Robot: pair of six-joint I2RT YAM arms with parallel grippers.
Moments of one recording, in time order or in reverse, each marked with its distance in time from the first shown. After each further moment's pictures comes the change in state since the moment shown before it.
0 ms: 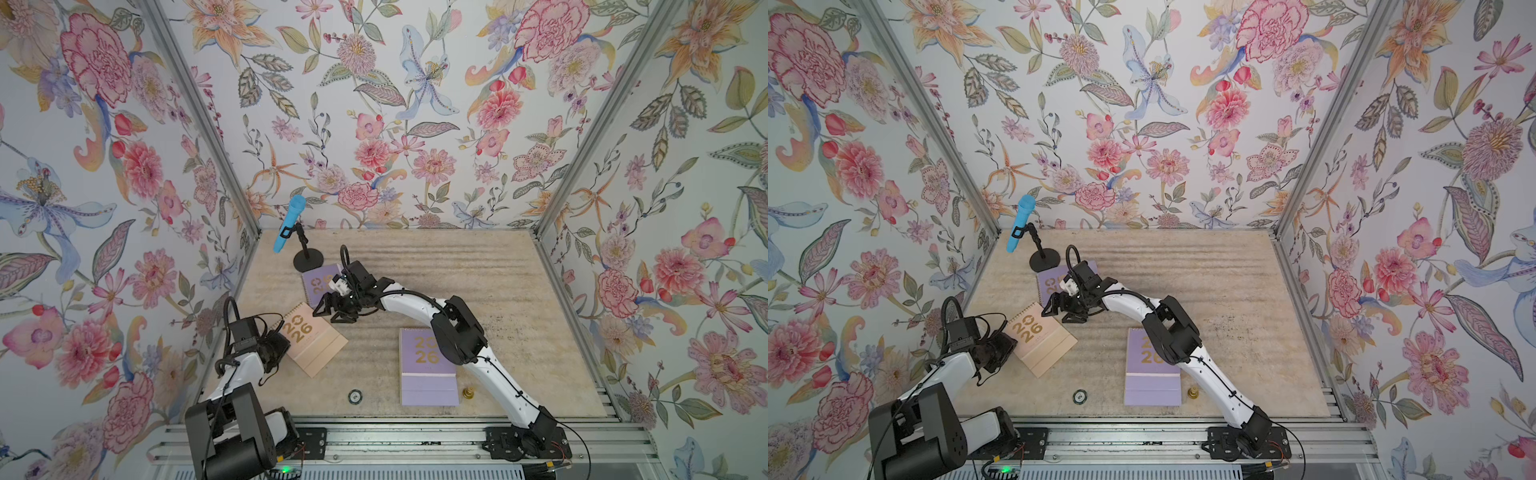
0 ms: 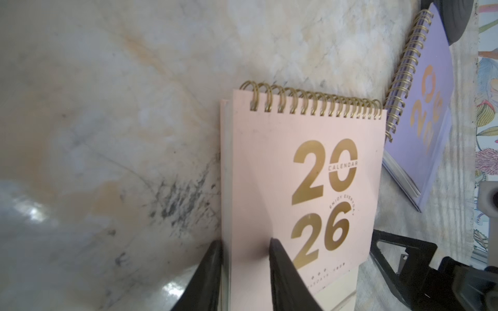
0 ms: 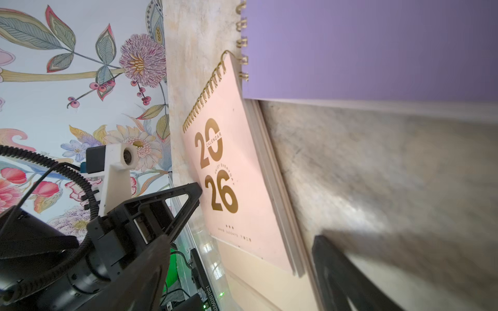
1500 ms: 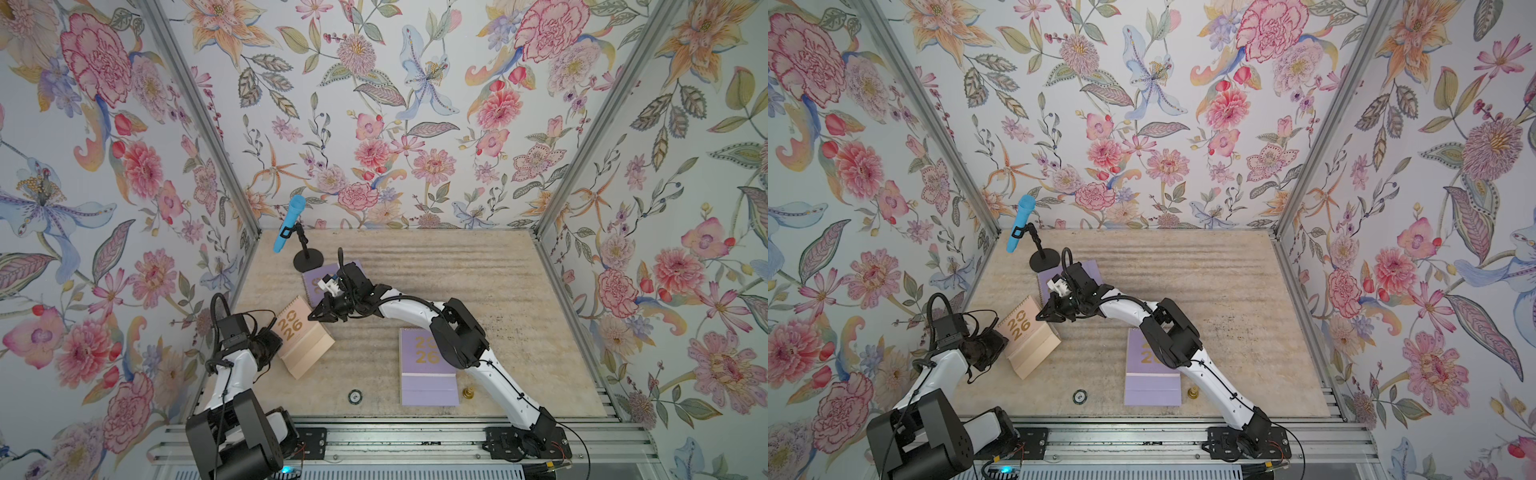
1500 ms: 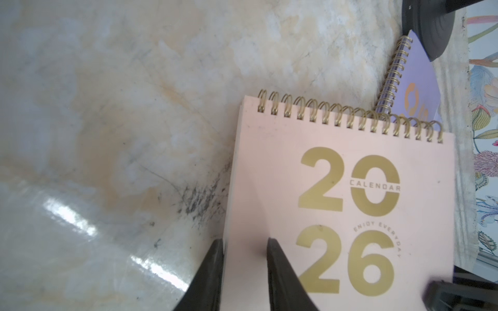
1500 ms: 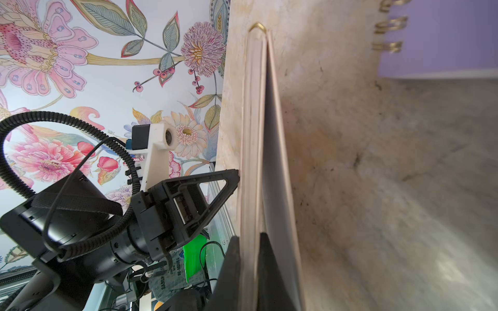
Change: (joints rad) left arm 0.071 -0.070 0.096 -0.179 0.014 0.086; right arm 0.035 -0.084 -0.144 0.289 -0.070 0.160
